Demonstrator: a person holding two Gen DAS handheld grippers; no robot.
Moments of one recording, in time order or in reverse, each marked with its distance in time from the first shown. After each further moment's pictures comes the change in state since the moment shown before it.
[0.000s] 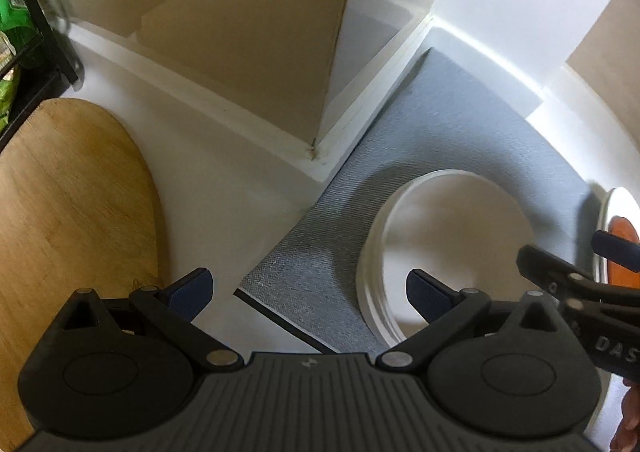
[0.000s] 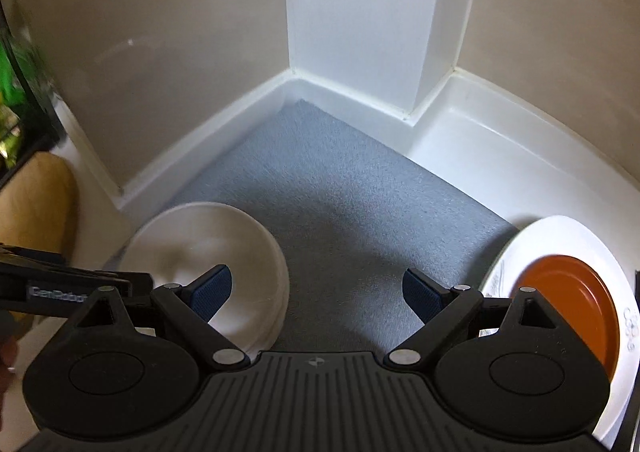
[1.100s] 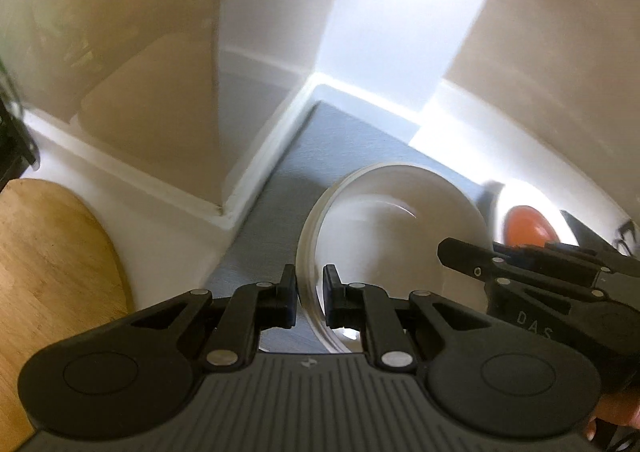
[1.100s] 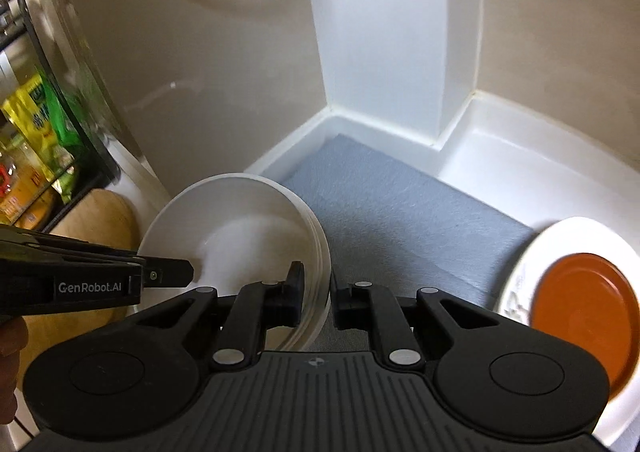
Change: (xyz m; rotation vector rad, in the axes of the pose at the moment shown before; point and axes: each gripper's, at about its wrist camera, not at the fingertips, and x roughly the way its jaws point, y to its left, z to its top) left arm -0.082 -0.026 -0.011 0.163 -0.150 -0.215; right arm -0.057 -0.004 -0.011 0.069 -0.112 0.147
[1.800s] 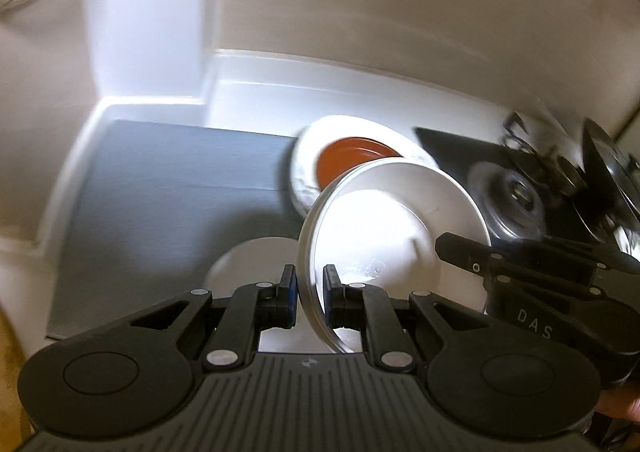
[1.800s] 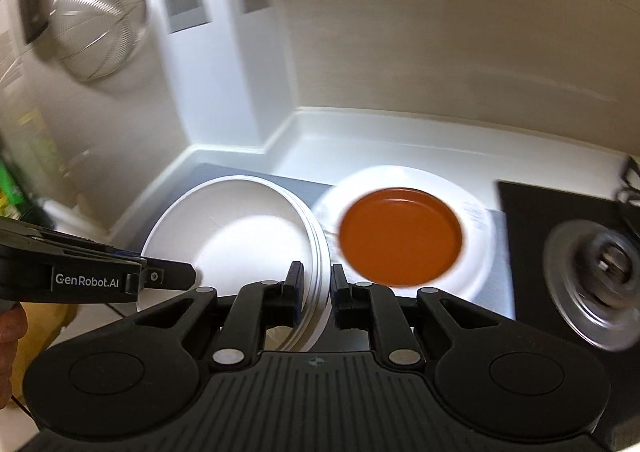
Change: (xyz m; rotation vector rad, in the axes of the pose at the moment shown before) left arm -0.030 -0.143 -0.042 0.357 0.032 -0.258; right arm -0.135 -0.063 -0.091 0.238 -0.154 -0.281
